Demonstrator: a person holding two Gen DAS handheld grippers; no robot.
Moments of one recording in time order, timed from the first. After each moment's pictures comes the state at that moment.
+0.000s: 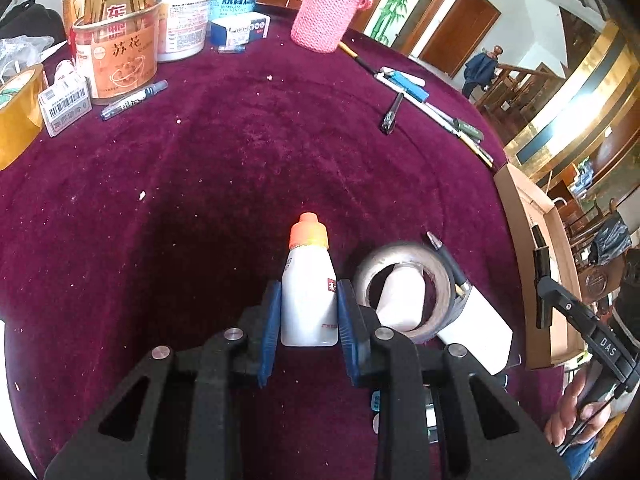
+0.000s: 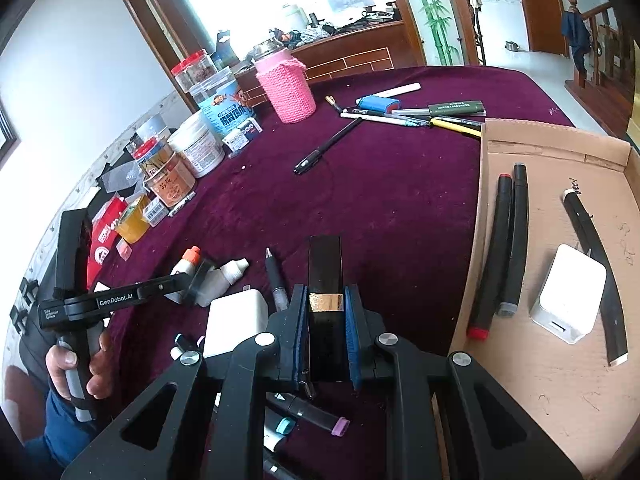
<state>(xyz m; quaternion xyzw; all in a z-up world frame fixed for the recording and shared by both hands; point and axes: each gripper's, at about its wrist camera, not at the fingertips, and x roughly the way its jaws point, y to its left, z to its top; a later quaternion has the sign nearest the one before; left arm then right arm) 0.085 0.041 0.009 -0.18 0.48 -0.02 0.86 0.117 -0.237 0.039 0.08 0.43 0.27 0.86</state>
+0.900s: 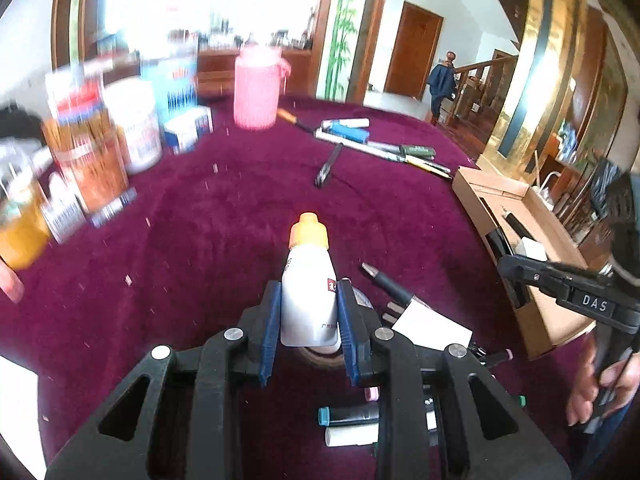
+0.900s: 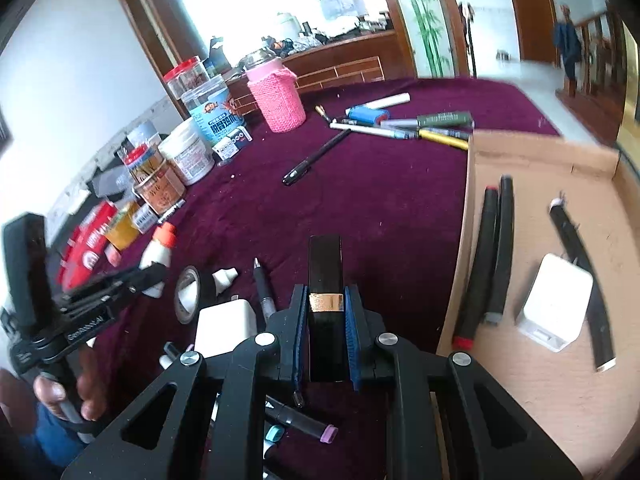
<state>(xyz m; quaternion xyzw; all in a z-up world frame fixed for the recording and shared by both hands) 0.066 -0.020 0.052 -0.05 0.36 -0.03 0.93 0.113 -0.234 0.044 0.06 0.41 0.25 0.88</state>
